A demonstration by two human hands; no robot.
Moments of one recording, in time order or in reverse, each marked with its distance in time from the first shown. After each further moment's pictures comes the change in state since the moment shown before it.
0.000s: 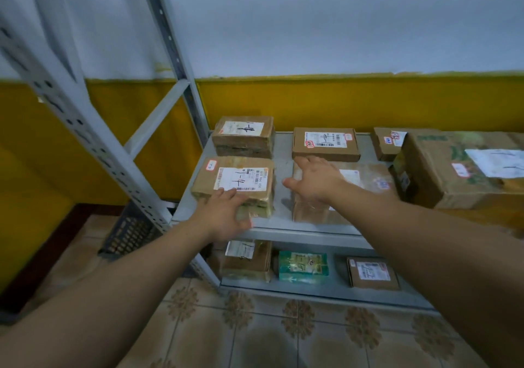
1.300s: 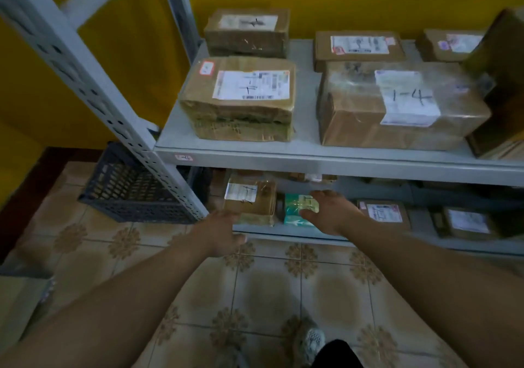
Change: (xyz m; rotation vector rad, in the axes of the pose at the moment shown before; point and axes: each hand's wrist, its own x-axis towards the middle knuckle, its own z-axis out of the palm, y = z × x) left_hand -0.004 -0.078 0.221 -0.150 -0.325 -0.080; right_hand -0.035 0.023 0.245 0.026 -0.396 0.121
